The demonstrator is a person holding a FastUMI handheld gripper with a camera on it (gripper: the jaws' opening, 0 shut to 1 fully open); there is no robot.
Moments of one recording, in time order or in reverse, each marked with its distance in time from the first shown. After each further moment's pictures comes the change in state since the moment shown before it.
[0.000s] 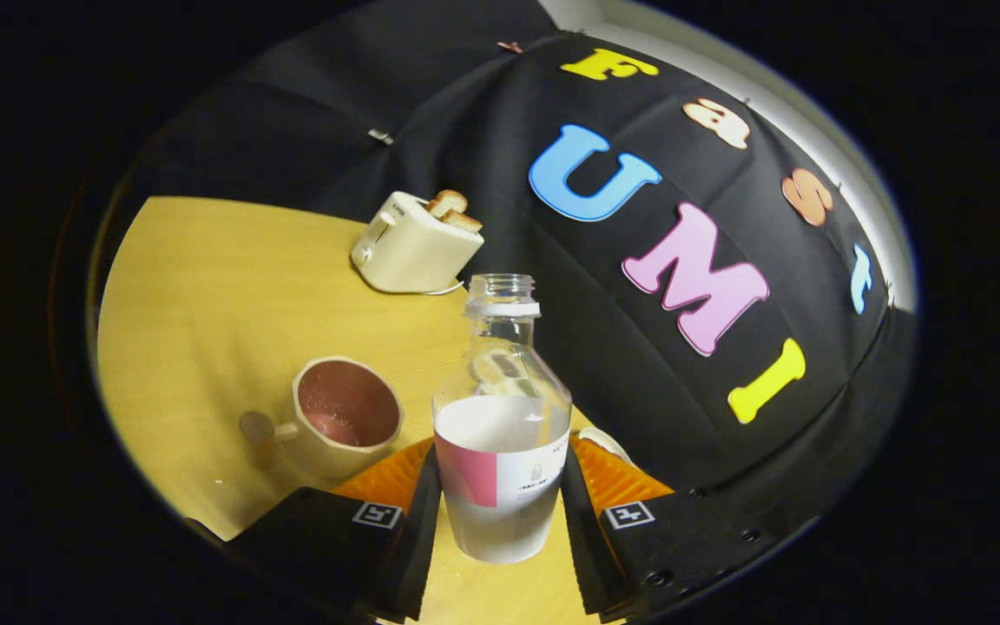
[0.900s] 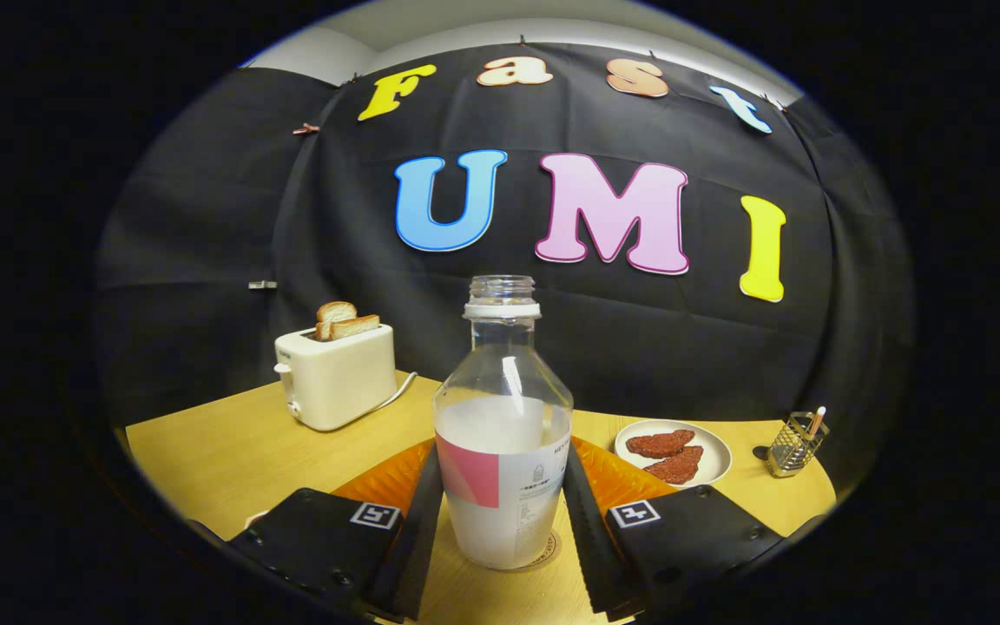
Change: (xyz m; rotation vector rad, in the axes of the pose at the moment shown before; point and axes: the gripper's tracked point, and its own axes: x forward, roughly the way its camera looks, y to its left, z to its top) arm 0.094 -0.081 0.013 0.612 -0.161 -0.049
